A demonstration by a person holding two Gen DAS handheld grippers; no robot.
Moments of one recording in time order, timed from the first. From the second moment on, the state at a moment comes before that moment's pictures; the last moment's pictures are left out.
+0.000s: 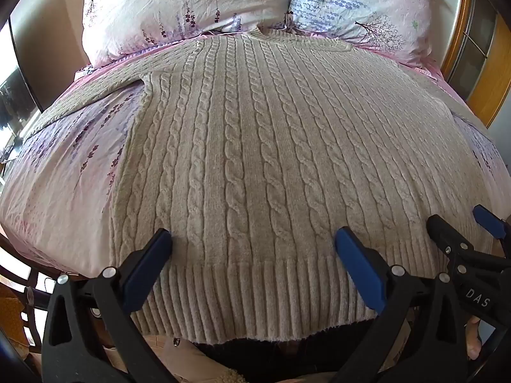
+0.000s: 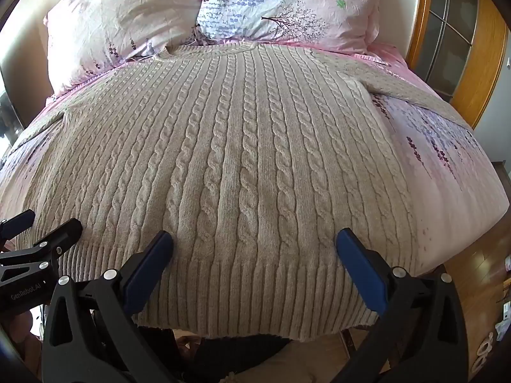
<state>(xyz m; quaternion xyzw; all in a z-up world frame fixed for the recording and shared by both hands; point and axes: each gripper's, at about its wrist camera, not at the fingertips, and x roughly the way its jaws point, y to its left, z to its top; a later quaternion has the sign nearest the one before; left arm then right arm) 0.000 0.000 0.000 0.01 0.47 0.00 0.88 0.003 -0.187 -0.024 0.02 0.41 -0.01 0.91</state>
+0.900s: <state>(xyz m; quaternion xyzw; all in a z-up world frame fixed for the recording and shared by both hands) 0.000 0.000 0.000 0.01 0.47 0.00 0.88 0.005 -0.186 -0.024 0.02 0.42 -0.01 0.91</state>
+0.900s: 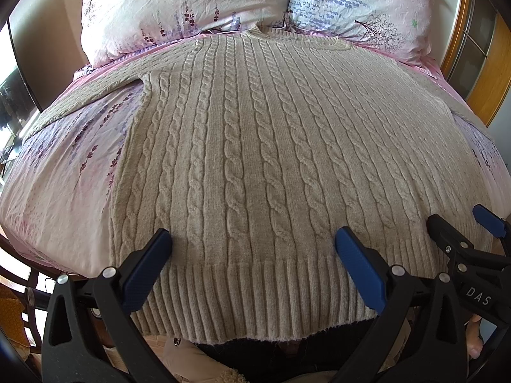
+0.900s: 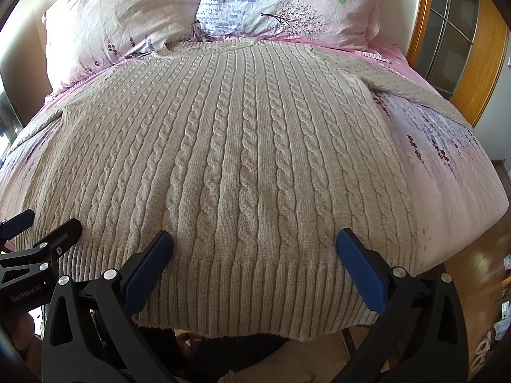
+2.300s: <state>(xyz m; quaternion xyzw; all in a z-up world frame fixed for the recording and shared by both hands) 0.001 0.000 0.000 0.01 0.47 0.00 0.88 0.007 -0.186 -0.024 0.02 0.43 -0.01 0.90</state>
